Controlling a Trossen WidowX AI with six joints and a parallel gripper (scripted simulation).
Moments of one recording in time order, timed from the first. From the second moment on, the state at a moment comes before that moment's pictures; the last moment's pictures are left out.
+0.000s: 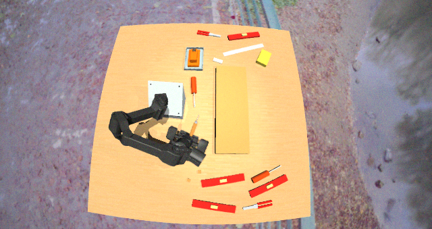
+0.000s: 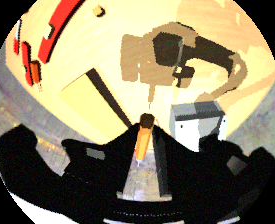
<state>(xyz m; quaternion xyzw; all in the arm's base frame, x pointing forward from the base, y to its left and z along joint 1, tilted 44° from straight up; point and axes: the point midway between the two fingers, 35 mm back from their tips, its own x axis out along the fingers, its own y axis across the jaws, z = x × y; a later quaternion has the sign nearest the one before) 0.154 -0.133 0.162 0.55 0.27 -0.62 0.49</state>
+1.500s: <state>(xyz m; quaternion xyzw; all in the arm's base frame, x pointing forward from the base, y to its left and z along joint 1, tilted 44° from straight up) 0.190 -0.113 0.193 0.26 0.55 -0.12 0.79</state>
